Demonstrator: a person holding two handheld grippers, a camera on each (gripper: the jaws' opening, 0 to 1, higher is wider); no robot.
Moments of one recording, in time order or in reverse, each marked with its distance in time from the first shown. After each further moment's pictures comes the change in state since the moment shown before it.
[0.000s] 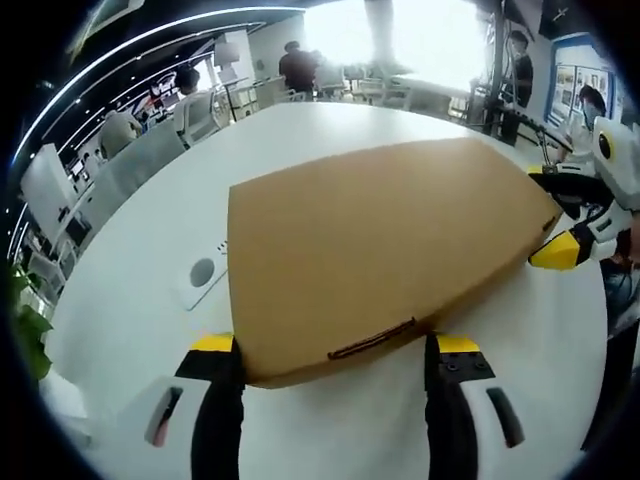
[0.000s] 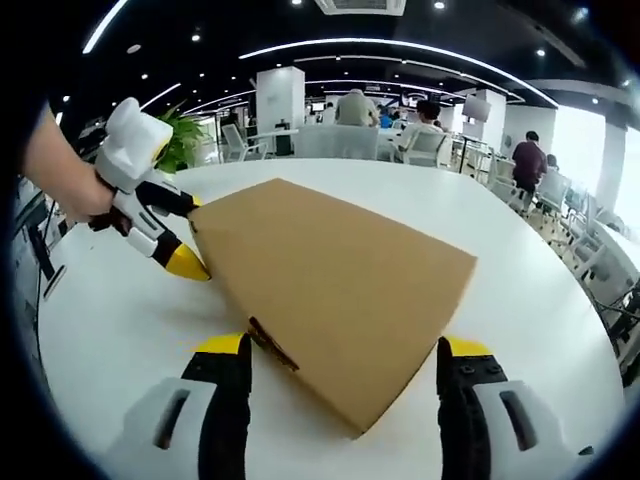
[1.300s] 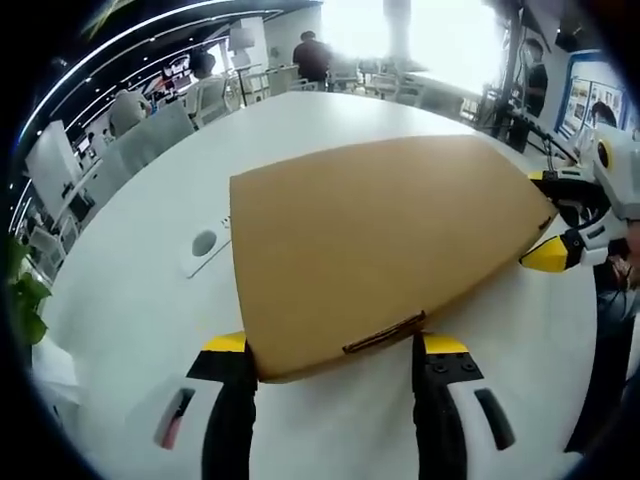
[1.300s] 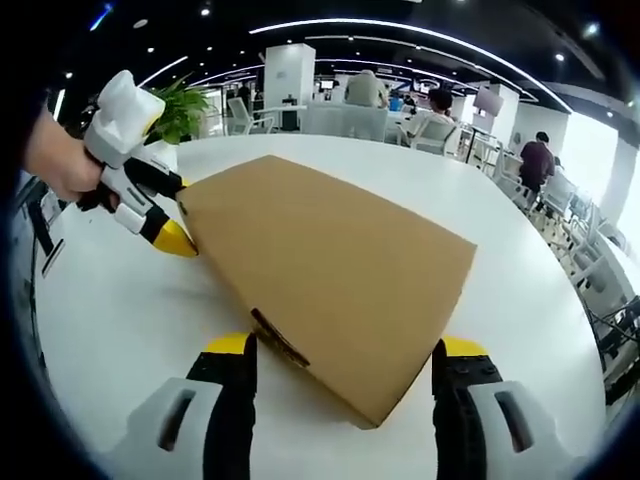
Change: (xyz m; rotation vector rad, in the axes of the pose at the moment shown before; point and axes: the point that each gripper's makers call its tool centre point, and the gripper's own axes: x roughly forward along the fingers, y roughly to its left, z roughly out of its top) left arm -0.020 -0.015 -0.021 -0.078 0.042 -0.005; right arm -0.011 0.003 -0.016 -0.093 0.106 0.012
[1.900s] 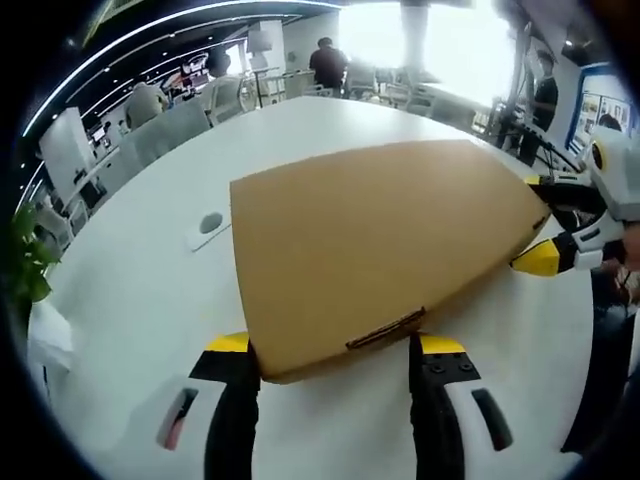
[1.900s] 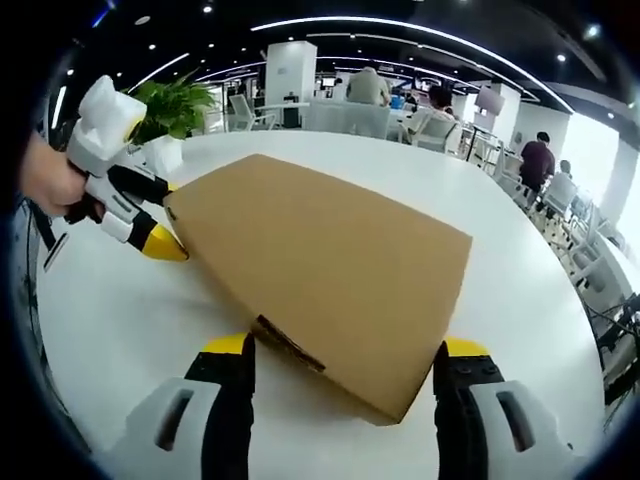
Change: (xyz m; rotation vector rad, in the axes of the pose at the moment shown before) left arm -0.019 -0.021 -0.023 -0.056 -0.051 0.041; right arm -0.009 0.012 -0.007 -0.001 0.013 -0.004
